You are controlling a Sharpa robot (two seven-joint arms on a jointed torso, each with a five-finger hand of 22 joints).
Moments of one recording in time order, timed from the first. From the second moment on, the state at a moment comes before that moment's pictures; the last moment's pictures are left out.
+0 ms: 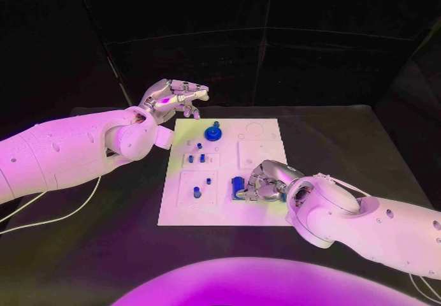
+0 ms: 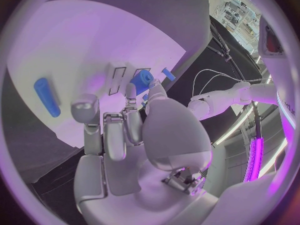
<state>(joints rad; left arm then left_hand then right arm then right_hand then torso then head) 1.24 -0.83 -0.11 1.37 -0.06 -0.13 0.44 1.29 -0.08 0.27 -0.01 0.10 1.01 0.19 0.10 0.07 1.06 0.11 0.29 0.08 1.22 0.03 1.10 0.54 0.17 1.20 0.12 0.62 0.62 0.94 -0.79 -0.02 1.83 -1.45 -0.39 -0.58 1.27 0.01 -0.16 0.21 0.18 0.99 0.06 0.54 0.25 1.43 -0.01 1.37 1.31 1.47 -0.07 1.53 1.31 0.13 1.28 0.04 1.26 0.86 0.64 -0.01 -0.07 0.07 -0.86</state>
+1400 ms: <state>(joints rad) 1.23 -0.84 -0.11 1.38 -0.06 -0.13 0.44 1.30 -0.07 0.27 -0.01 0.10 1.01 0.19 0.11 0.07 1.05 0.11 0.29 0.08 1.21 0.03 1.10 0.53 0.17 1.20 0.12 0.62 0.62 0.94 -1.05 -0.02 1.84 -1.41 -0.46 -0.42 1.29 0.02 -0.21 0.21 0.27 0.96 0.08 0.49 0.23 1.42 0.00 1.37 1.31 1.47 -0.07 1.53 1.31 0.13 1.28 0.04 1.27 0.87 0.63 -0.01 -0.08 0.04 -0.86</state>
